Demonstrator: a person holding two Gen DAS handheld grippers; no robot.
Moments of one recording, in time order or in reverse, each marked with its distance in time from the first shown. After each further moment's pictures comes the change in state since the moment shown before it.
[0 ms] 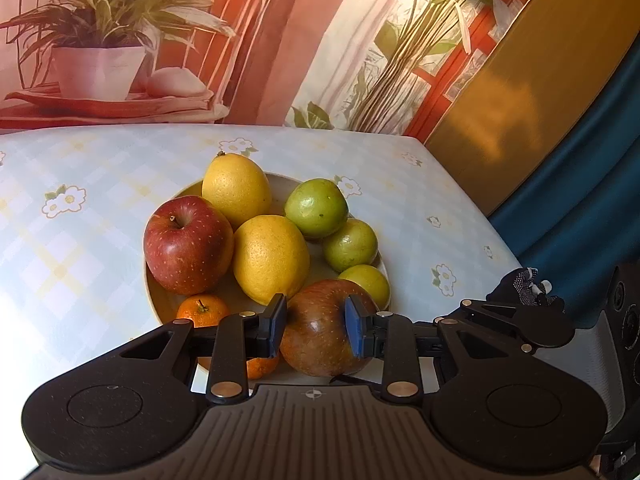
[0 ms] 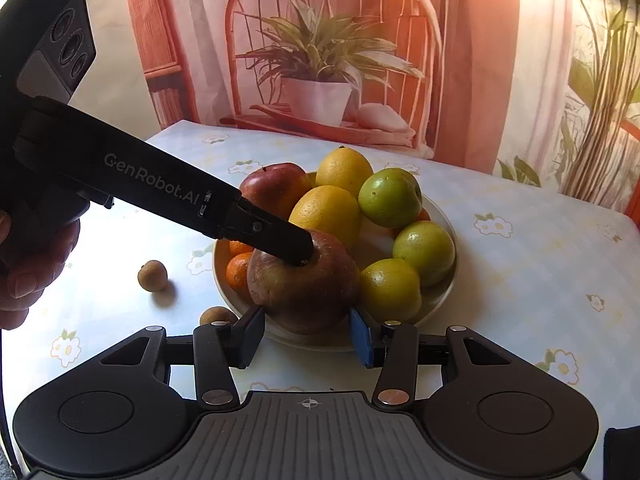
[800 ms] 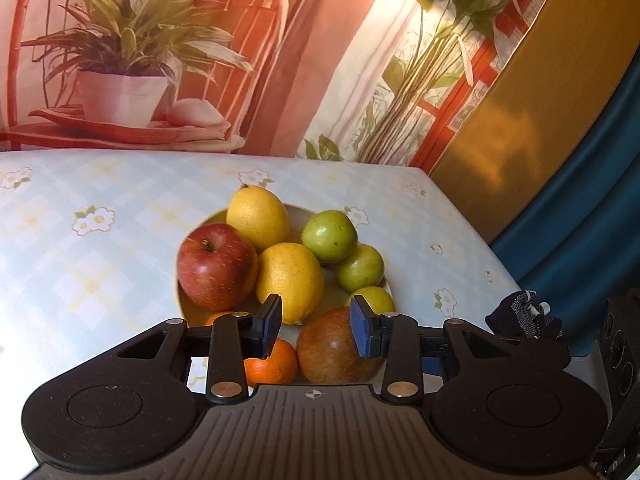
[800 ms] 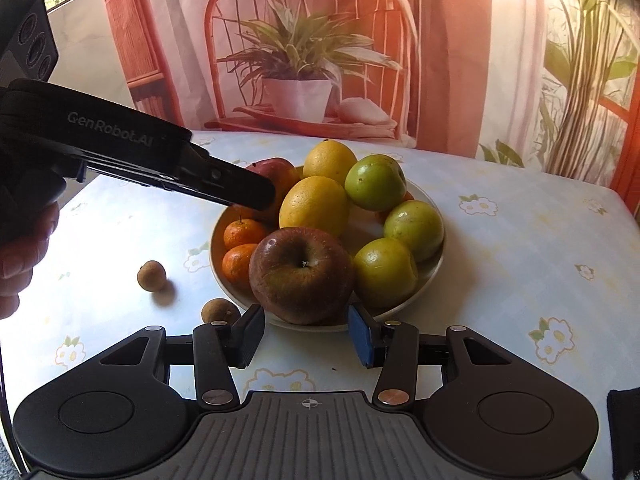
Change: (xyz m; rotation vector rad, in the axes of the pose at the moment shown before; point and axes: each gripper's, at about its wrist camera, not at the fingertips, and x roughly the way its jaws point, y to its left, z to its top) left arm -0.034 0.009 -0.002 -0.011 -0.097 0.031; right arm -0.013 0.003 -0.008 0.085 -0.008 -0.034
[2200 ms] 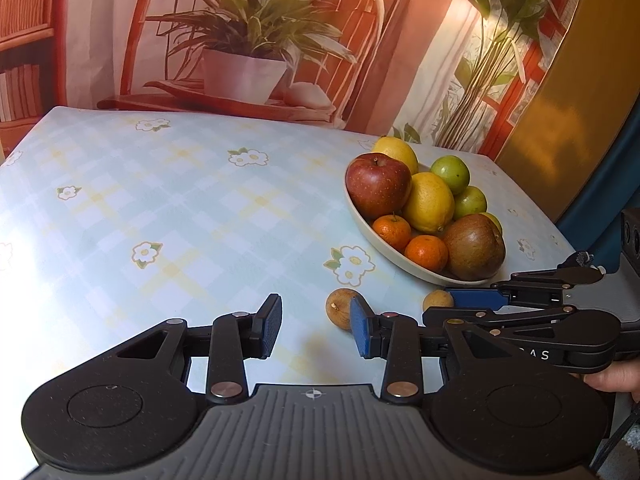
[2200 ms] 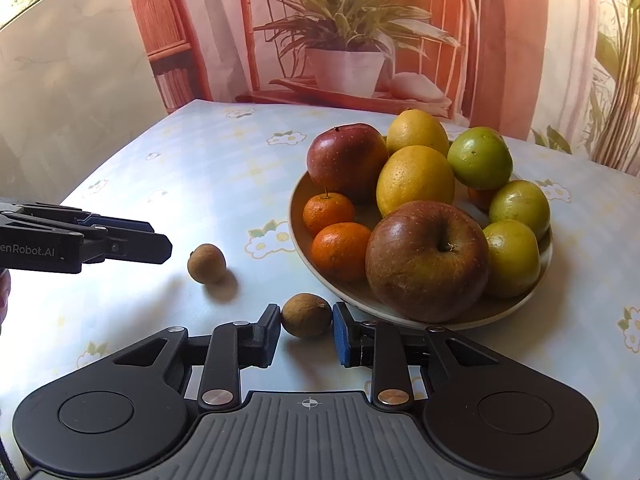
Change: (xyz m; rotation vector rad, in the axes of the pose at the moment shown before) left arm -0.064 0.080 -0.078 -0.011 -0.038 0.152; right arm 0.046 0.063 -0.007 -0.036 0.057 0.033
